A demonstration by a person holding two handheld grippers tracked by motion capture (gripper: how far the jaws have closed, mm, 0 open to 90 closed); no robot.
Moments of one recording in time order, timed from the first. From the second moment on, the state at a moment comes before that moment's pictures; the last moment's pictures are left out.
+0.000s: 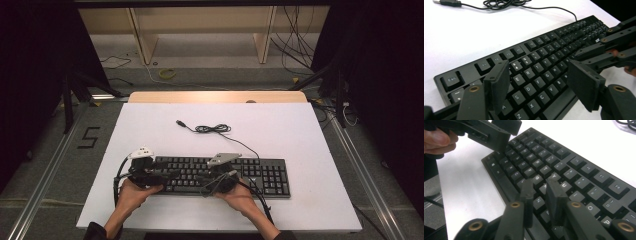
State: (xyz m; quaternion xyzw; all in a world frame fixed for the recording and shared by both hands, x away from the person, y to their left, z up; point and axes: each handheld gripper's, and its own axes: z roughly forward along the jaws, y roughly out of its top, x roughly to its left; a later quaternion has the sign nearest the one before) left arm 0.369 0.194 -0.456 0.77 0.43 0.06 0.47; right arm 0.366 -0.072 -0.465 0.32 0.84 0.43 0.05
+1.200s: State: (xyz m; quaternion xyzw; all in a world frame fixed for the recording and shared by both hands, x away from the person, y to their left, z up) left arm 0.346 0.204 -0.464 0.76 0.41 0.06 0.50; right arm 0.366 -0.059 -0.484 0.32 0.86 0.40 0.05
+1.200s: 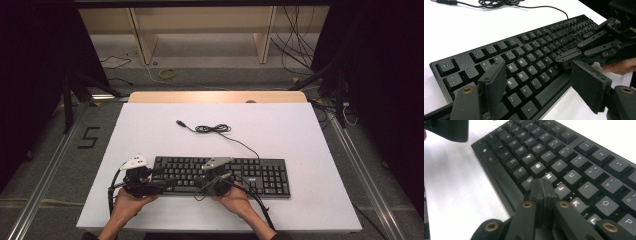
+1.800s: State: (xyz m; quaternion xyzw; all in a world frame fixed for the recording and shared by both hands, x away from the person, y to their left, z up) left arm 0.347 0.201 -0.467 0.77 0.41 0.07 0.49; right arm 0.364 -0.070 -0.474 0.33 0.84 0.43 0.05
